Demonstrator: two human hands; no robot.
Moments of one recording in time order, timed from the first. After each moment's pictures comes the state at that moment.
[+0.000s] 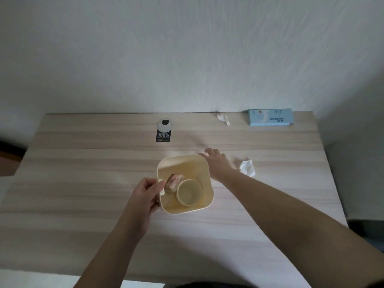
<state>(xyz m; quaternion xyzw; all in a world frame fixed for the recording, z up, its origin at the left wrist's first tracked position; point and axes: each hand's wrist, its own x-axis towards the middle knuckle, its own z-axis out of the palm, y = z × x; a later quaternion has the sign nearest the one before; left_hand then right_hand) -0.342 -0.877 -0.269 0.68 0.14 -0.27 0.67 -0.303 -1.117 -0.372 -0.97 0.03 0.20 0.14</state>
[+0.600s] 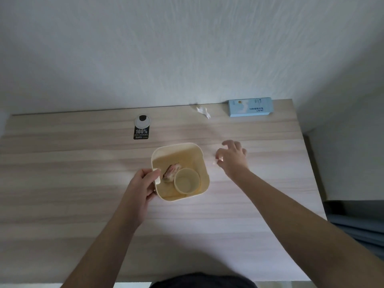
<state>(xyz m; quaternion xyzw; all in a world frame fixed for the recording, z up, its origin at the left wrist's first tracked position) -0.326 -0.931 -0.280 0.67 0.15 -0.31 0.66 -0.355 -1.205 -0.380 -0.95 0.20 0.11 0.20</state>
